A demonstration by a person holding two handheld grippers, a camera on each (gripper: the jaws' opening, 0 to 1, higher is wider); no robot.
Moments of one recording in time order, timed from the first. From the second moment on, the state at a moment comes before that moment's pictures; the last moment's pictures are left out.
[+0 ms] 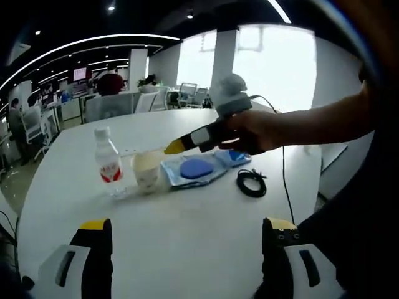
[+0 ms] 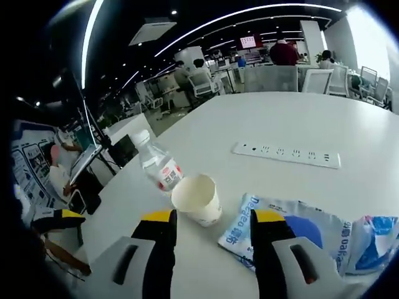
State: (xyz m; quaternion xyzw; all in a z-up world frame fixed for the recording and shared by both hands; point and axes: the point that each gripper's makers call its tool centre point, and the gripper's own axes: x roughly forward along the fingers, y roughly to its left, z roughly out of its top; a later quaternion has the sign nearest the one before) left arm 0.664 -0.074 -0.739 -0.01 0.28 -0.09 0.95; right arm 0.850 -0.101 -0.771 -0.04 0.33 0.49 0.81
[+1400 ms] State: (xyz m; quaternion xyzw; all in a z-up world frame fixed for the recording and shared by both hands) left arm 0.680 -0.074 -0.736 -0.05 0.28 -0.09 0.96; right arm 0.816 -0.343 -0.751 -0.07 0.28 0.41 0.87
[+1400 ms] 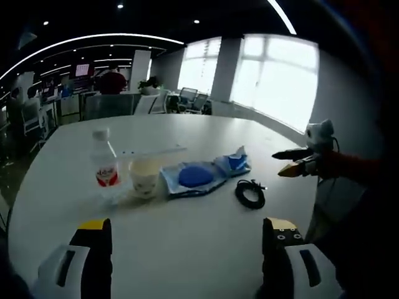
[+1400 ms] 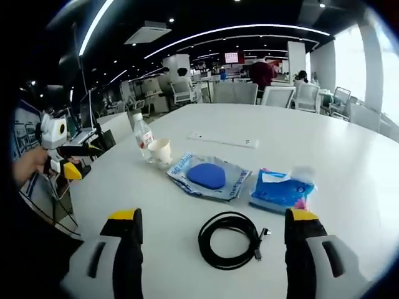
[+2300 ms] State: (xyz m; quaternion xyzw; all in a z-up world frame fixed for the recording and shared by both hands) left arm 0.684 -0.067 -0.728 -0.03 0.25 -0.08 0.96; right arm 0.828 -0.364 -0.758 -0.09 0.28 0.40 0.87
